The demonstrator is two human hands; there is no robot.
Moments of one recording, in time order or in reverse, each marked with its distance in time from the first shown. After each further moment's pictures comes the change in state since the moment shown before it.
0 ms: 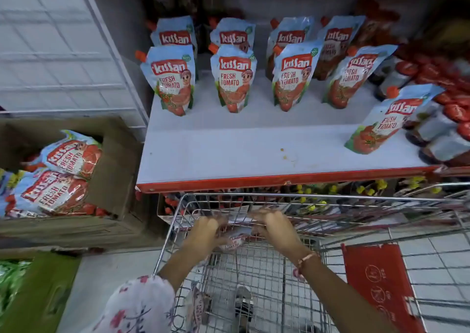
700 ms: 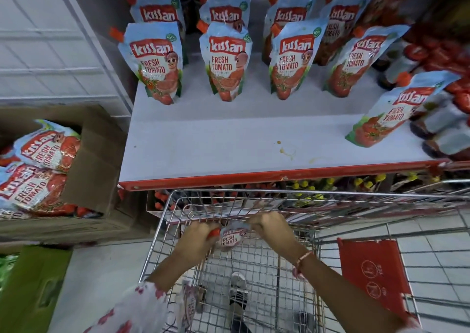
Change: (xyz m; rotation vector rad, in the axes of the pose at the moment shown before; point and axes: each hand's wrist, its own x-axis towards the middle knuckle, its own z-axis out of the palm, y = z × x) left_hand 0.001 -0.011 0.020 -0.064 -0.027 0.019; right_hand 0.006 0.019 0.013 -0.034 -0.110 0.025
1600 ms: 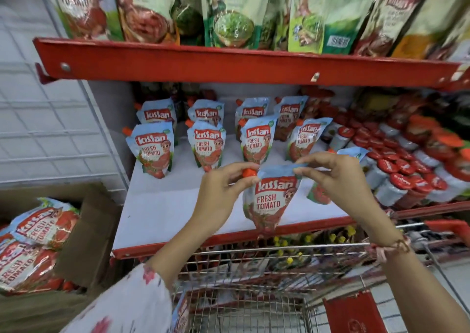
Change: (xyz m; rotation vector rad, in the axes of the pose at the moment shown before) left_hand -0.023 0.199 -0.187 -0.725 0.520 0.590; right_hand -0.103 -0.021 -0.282 0.227 0.846 -0.187
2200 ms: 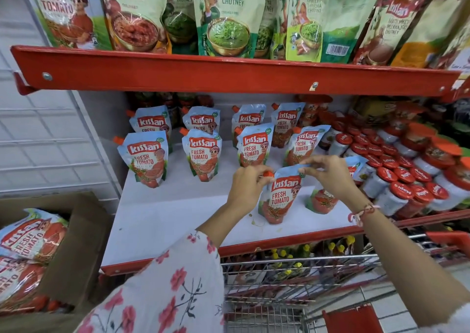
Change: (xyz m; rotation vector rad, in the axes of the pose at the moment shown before) left_hand 0.077 -0.050 0.061 0.365 -0.073 -0.007; right_hand 0.060 0.099 0.026 -0.086 -0.047 0.203
